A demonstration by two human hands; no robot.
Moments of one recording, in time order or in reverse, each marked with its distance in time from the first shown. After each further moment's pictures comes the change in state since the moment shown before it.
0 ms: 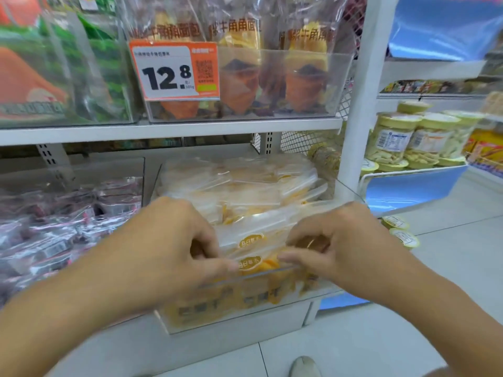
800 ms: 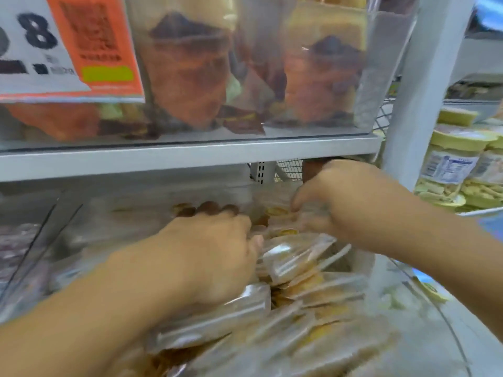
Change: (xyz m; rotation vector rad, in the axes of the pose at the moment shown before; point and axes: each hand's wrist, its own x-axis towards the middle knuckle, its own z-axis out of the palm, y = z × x) left_hand 0.204 0.006 0.027 0.265 -0.102 -0.010; right_hand 0.156 0.130 -0.020 -0.537 -0.116 -0.048
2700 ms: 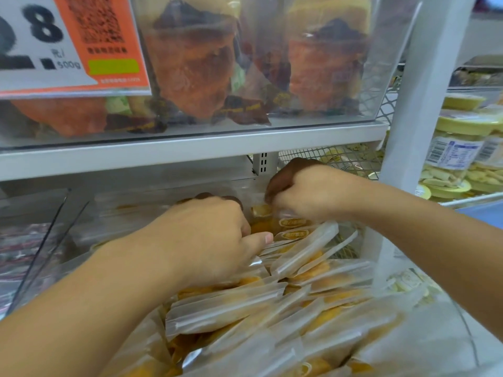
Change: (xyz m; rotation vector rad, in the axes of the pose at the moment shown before) left_hand 0.010 -0.019 0.006 -0.039 0.105 0.048; right_hand 0.043 -0.021 0.018 0.512 -0.170 0.214
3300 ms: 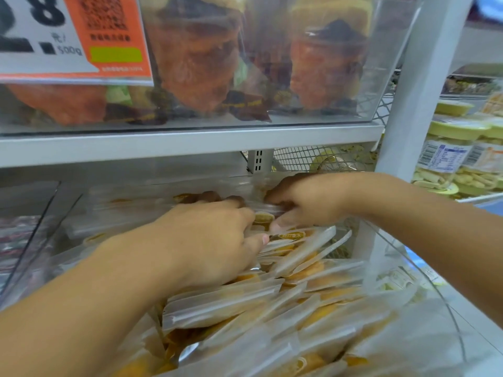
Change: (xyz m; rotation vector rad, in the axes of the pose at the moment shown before) left_hand -0.005 0.007 -0.002 0.066 -0.042 0.093; right_hand 0.003 0.007 -0.003 -0.384 -0.341 -0.143
